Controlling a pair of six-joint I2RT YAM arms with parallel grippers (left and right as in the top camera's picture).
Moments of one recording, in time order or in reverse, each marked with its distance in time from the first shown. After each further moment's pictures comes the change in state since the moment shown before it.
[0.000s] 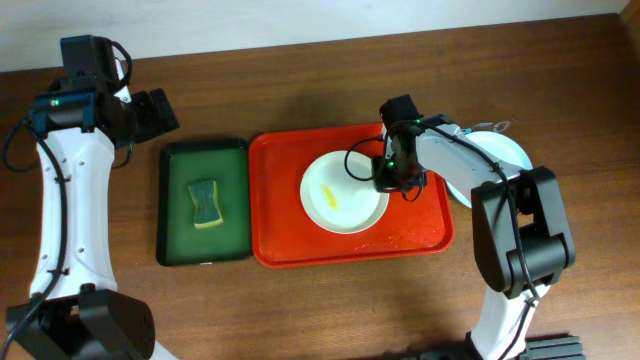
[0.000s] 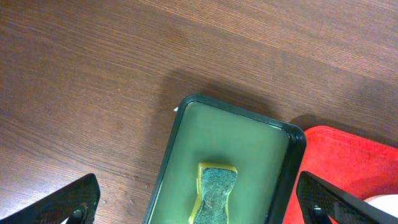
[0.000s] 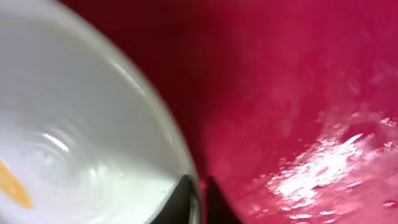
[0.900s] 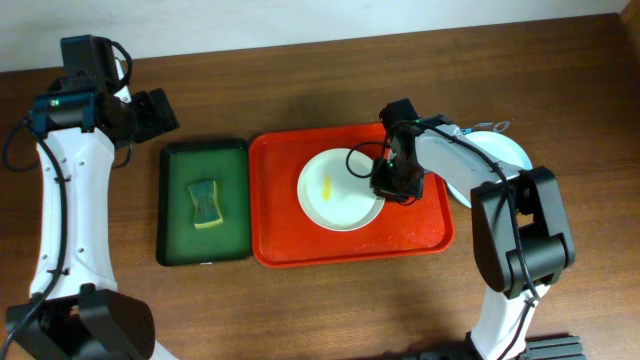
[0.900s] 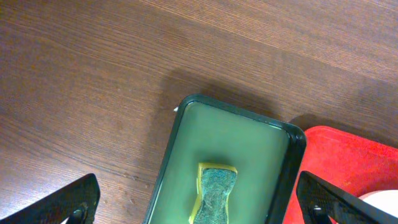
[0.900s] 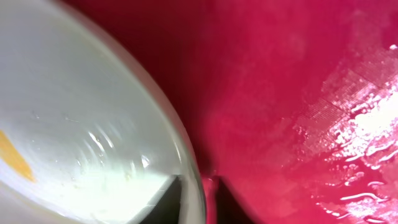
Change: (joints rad) left arm 0.000 0.000 0.000 0.000 0.000 0.000; right arm 0.002 0.000 -0.003 -0.074 -0.085 0.275
